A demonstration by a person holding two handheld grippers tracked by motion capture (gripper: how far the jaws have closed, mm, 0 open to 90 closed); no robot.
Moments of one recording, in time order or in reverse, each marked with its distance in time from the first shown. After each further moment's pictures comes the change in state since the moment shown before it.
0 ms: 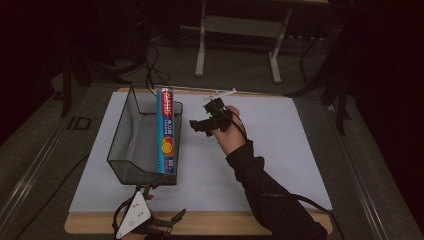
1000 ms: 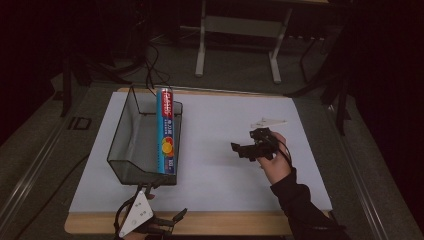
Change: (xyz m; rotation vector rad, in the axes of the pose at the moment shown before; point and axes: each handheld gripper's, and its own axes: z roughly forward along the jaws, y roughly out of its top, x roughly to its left) left arm 0.000 -0.001 0.004 0.016 0.002 0.004; right arm -0.057 -0.105 -0.077 -0.048 -0.044 0.007
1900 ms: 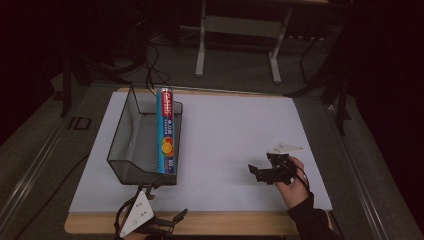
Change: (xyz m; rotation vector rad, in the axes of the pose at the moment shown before) left arm -0.001 0.000 0.001 0.008 -0.005 0.004; right arm -0.014 -0.076 -0.027 0.035 -0.058 0.003
